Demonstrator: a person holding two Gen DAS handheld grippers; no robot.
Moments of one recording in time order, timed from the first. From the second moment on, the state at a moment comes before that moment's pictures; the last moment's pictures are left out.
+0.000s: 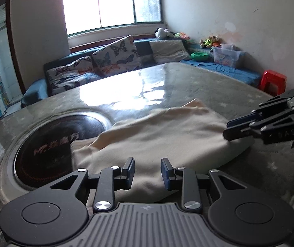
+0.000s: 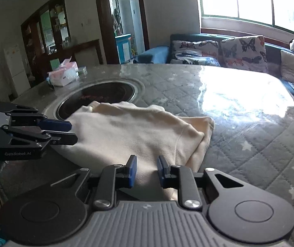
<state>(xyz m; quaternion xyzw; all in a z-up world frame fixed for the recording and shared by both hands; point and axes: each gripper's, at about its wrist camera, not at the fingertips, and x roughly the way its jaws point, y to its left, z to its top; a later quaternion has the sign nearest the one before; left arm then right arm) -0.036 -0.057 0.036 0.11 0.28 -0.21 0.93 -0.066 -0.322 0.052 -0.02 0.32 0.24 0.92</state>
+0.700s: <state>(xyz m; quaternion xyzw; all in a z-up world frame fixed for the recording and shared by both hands) -0.044 -0.077 0.026 0.10 0.29 -0.24 0.92 -0.069 -0.292 0.059 -0.06 0.31 0.27 0.91</state>
